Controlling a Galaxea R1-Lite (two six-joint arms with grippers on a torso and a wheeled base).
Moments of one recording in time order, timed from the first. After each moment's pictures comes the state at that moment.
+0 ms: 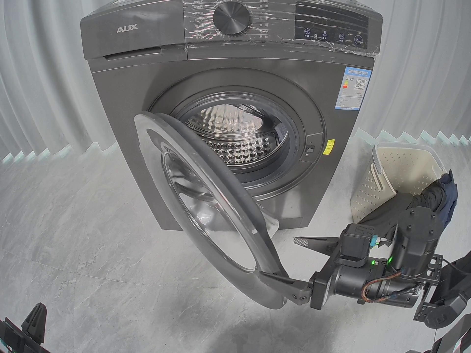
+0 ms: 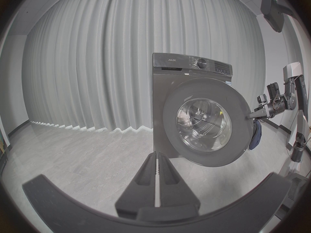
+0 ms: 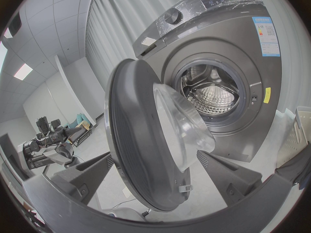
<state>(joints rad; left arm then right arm) 0.00 0.02 -0.02 0.00 -0.03 0.00 0.82 1.68 -0.39 -1.09 0.09 0.16</state>
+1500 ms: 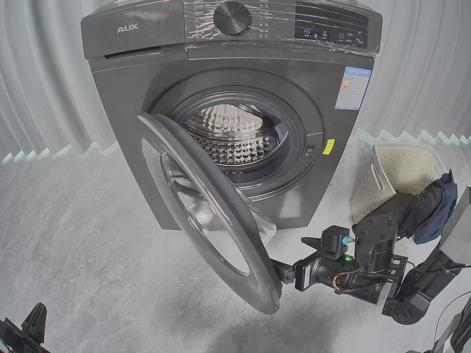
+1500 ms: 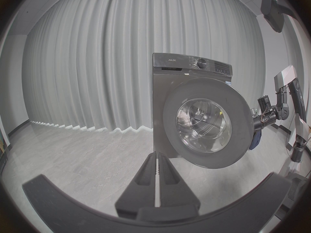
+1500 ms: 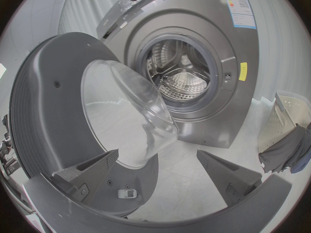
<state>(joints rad) 0.00 0.02 -0.02 0.00 -0.03 0.00 0.73 1.92 -0.43 -1.17 -0.07 0.18</state>
